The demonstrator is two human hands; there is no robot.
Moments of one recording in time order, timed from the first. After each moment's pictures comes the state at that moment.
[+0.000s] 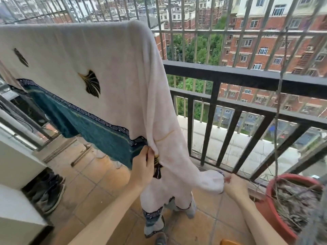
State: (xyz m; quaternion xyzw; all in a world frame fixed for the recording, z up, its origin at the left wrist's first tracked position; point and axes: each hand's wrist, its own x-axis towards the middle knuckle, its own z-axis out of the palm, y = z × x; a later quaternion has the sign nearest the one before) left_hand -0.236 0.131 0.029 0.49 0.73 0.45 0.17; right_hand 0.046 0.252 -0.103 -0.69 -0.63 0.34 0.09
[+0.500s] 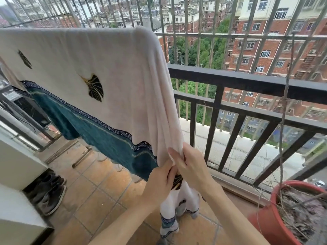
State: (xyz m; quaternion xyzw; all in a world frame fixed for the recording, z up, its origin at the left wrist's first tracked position) left_hand -0.207 0.129 0.019 0.63 0.67 0.37 0.14; right_hand -0.087 0.210 0.062 -0.31 -0.78 0.40 0.37
